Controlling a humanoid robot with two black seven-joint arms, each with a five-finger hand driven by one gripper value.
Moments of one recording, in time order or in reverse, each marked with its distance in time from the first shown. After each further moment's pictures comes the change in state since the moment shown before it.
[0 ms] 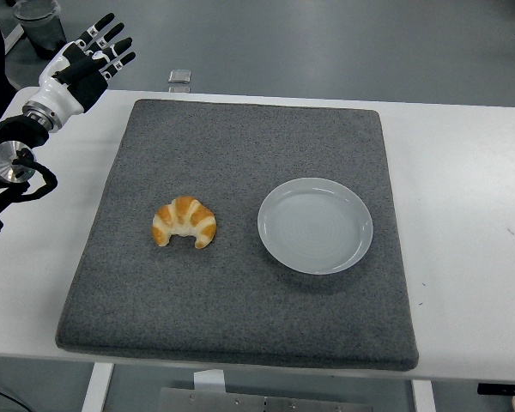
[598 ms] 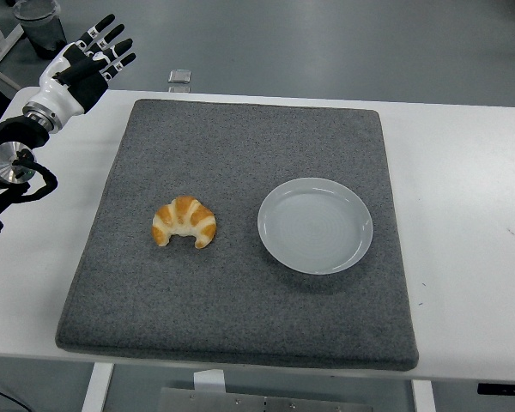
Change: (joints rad) left arm 0.002 0.000 0.001 0.000 0.000 0.000 0.000; right arm 0.000 0.000 0.000 0.000 0.000 0.000 0.000
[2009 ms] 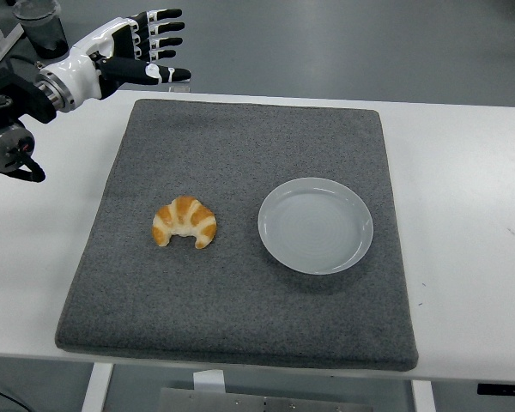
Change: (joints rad) left arm -0.294 0.285 0.399 -0.556 0.355 0.325 0.026; right arm -0.005 0.000 0.000 0.002 -0.002 0.003 0.000
